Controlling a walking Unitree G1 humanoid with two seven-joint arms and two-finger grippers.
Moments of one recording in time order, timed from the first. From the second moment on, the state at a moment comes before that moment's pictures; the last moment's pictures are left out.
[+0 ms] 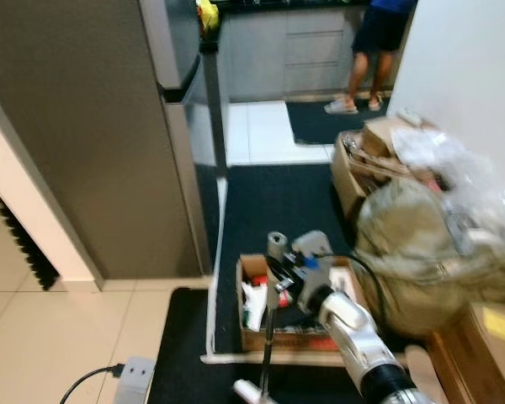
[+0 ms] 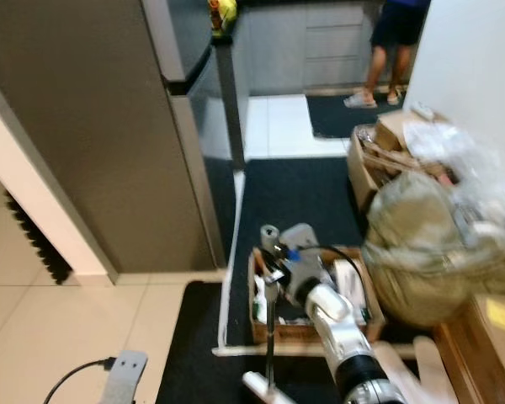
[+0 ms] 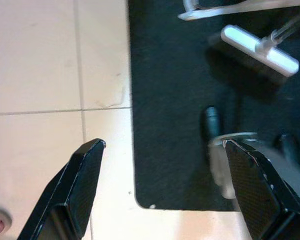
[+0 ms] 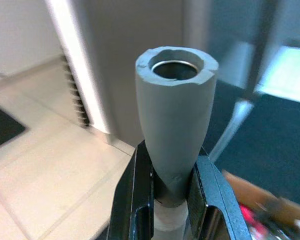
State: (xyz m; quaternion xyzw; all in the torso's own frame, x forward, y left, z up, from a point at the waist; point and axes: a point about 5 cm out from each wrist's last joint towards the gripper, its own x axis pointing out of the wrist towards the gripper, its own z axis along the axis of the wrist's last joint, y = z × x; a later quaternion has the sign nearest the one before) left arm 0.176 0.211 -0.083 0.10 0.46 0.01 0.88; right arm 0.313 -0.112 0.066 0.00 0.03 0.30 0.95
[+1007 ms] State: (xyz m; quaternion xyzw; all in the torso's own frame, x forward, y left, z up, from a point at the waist) left arm 0.163 0.214 -0.088 0.09 0.47 0.00 0.88; right arm 0.310 -0.084 0.084 0.02 0.00 0.37 0.93
